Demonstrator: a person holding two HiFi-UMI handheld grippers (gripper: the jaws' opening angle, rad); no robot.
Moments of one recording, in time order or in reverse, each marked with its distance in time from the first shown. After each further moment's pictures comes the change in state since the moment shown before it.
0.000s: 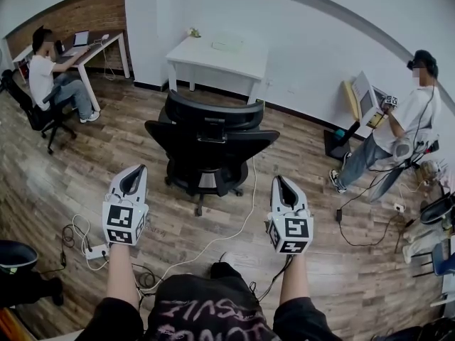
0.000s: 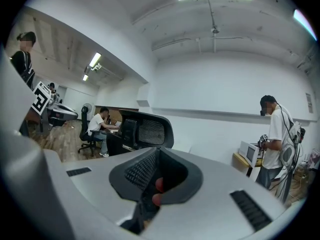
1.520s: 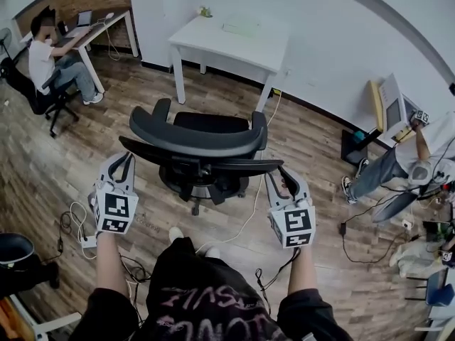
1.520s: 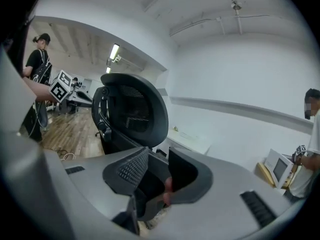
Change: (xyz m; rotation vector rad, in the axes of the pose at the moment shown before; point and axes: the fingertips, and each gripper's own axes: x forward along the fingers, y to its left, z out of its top) left arm 0.179 0.032 -0.027 0.309 0.269 0.113; right arm 0.196 -0.070 -0.034 -0.141 0.094 0.280
